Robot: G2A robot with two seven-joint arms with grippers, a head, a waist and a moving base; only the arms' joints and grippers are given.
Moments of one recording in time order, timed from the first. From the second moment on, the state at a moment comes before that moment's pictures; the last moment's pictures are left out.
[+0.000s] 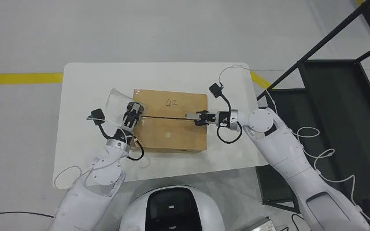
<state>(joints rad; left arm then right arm) 1.37 -1.14 -1.07 -1.73 0.02 0.00 0.13 -1.02 -1.04 1.07 -1.38 0.20 -0.28 0.94</state>
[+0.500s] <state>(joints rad) 1.31 -1.16 -0.99 -1.68 0.26 0.07 0.05 -1.03 -1.04 1.09 -1.34 0.24 -0.28 0.95</state>
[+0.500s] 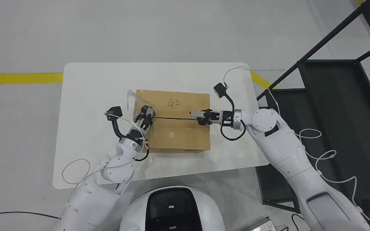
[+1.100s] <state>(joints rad) 1.33 -1.17 -0.99 -1.68 0.37 -0.08 0.01 -1.12 -1.01 1.23 -1.33 0.29 -0.33 0.91</state>
